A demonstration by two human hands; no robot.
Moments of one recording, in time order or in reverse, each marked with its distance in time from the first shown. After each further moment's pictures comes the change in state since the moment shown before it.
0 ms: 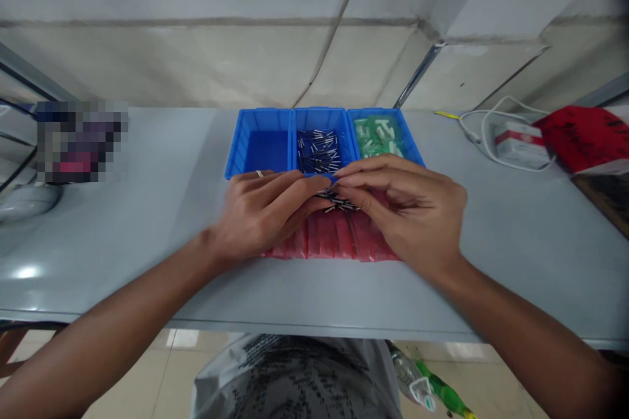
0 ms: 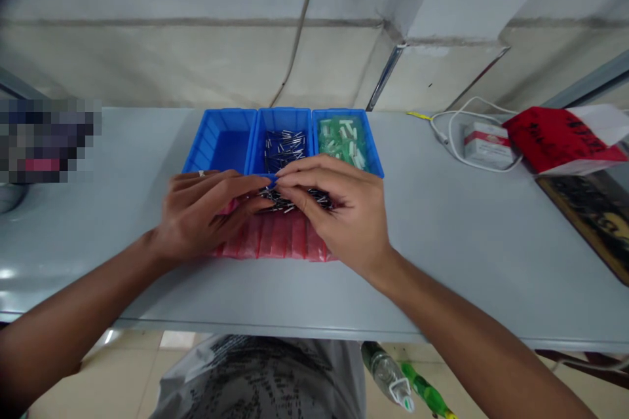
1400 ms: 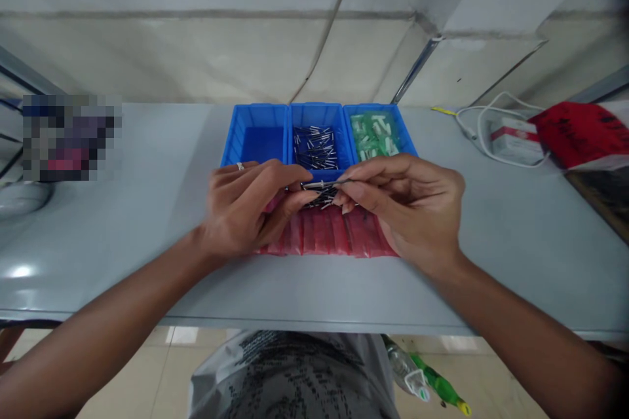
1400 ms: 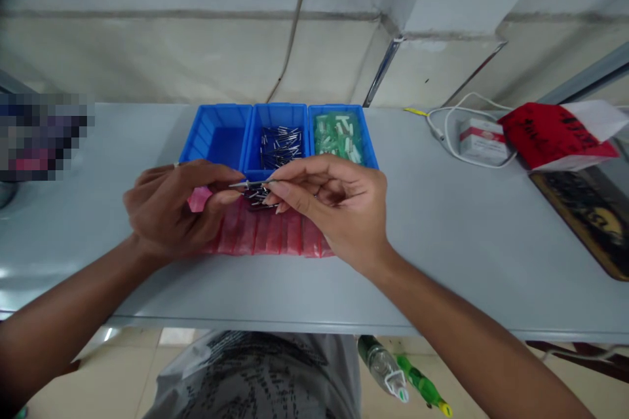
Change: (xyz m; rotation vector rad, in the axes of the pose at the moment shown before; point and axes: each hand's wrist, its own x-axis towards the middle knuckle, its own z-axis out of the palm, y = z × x) left_hand 0.005 0.004 -0.009 -0.055 0.107 -0.106; right_hand -0.007 -0.005 0.006 0.524 0.065 0.301
